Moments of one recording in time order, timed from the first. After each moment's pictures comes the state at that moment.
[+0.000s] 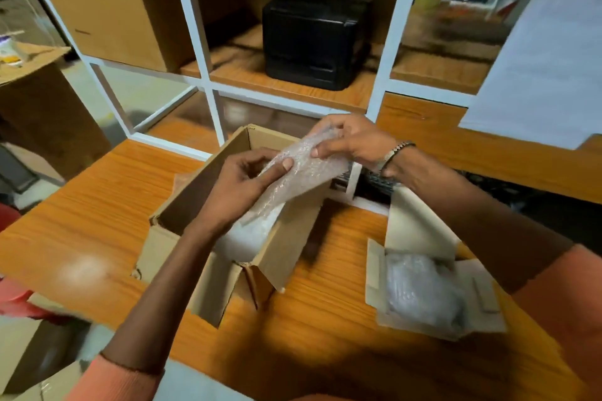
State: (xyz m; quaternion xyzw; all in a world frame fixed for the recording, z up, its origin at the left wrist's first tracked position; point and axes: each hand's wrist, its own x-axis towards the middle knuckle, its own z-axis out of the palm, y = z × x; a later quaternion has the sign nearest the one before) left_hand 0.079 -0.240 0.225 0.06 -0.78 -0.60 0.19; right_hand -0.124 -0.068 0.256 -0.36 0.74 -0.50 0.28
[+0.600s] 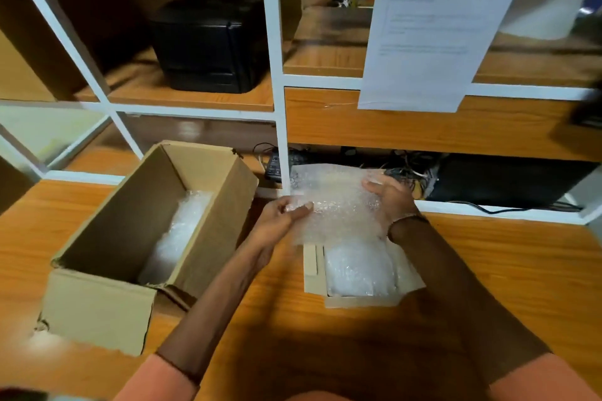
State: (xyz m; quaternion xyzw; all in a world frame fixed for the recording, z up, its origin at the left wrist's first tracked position) left_hand -0.011 -0.081 0.131 0.18 -0.63 -0.75 -0.07; right_hand -0.118 0.152 0.139 0.12 0.66 -0.73 0.12
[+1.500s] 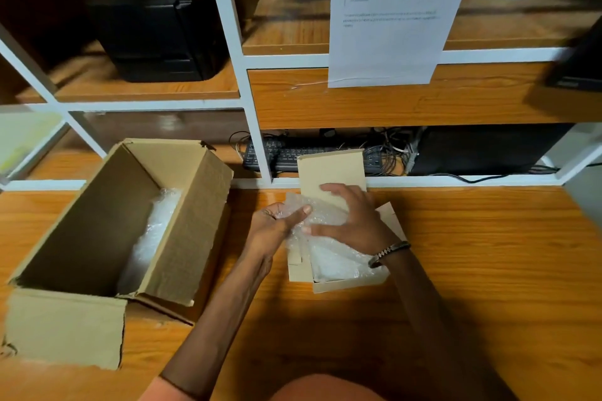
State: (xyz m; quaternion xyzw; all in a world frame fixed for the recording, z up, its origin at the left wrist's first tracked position) left_hand -0.007 -0.035 0.110 0.20 -0.65 -0.73 -0.03; right_hand -0.053 0.157 0.118 -0.13 0.90 -0.39 0.11
